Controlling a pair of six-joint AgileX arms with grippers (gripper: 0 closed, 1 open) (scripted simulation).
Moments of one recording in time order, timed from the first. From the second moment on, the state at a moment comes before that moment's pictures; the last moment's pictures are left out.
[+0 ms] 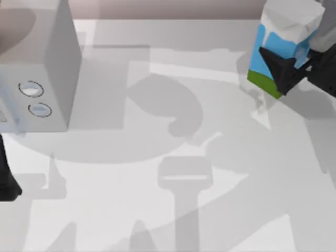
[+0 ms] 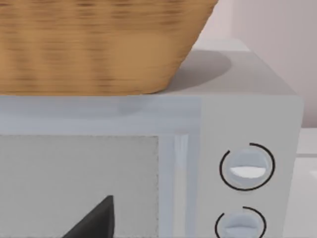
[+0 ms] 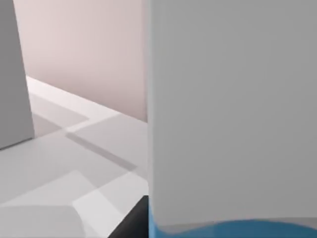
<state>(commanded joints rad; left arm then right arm) 0.00 0.00 0.00 0.00 0.00 0.00 0.04 2.14 0.92 1.22 -0.69 0.02</state>
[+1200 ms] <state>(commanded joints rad) 0.00 0.00 0.00 0.00 0.00 0.00 0.10 2.27 1.04 1.24 -0.64 0.02</state>
